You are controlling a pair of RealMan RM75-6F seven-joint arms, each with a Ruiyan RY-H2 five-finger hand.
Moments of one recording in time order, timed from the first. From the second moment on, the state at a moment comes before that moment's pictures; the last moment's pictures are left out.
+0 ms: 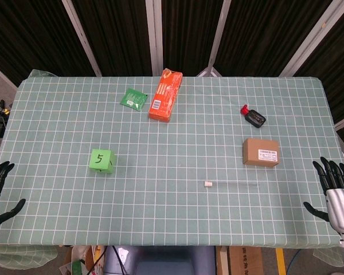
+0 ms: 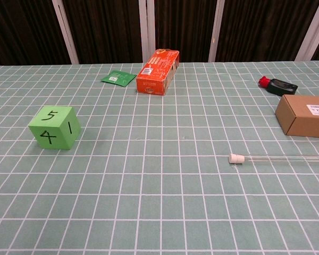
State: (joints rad) left arm -0.06 -1.15 0.04 -1.65 1.55 1.73 0.06; right arm 0.06 -1.10 0.08 -1.57 -1.55 1.56 -0.02
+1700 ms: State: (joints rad) left arm -0.44 -0.84 -0.13 -1.91 0.81 0.91 0.21; right arm 0.06 -1.11 0.07 -1.61 -1.51 1.52 -0.09
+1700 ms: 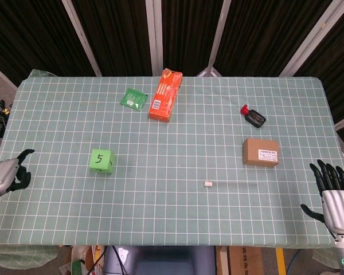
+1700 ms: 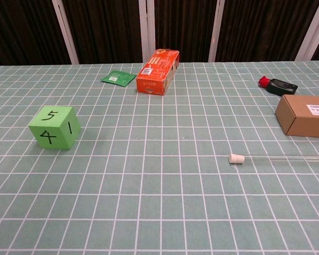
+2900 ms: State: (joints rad) left arm -0.70 -1.20 -0.04 -1.89 0.53 1.00 0.49; right arm 0.06 -1.11 0.08 -1.63 -1.47 1.51 -0.10
